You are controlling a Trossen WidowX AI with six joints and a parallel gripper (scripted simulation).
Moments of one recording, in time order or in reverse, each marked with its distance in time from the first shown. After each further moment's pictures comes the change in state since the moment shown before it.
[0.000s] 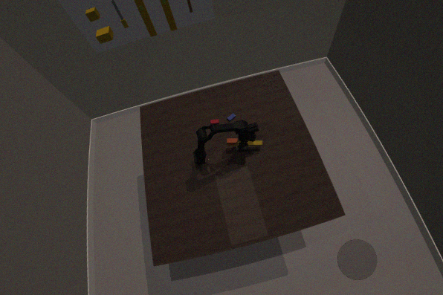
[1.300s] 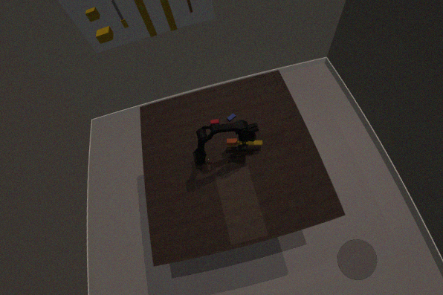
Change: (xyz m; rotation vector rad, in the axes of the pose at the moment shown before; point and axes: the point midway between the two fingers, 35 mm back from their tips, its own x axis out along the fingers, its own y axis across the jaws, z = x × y) arm 0.000 0.000 0.000 0.000 0.000 0.001
